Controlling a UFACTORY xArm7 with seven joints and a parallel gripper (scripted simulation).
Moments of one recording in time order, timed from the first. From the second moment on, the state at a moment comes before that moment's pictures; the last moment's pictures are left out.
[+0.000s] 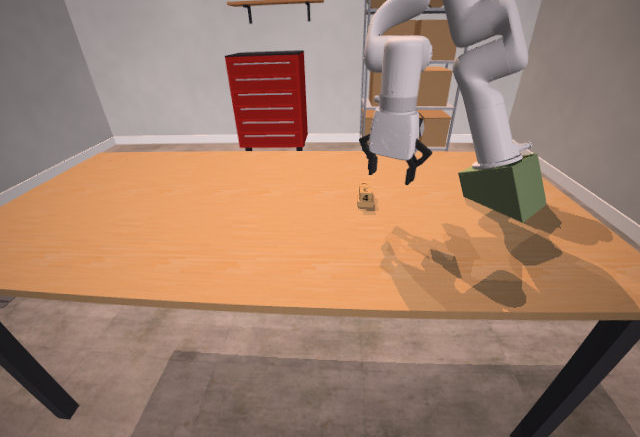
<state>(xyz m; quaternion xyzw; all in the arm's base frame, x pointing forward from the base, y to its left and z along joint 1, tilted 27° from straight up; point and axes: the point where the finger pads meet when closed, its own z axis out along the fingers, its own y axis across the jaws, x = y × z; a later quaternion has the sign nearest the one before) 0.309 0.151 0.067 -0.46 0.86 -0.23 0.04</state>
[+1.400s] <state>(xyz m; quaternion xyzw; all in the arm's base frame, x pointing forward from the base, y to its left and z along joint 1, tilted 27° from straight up) 0.328 0.128 0.006 -0.48 0.85 -0.23 0.03</state>
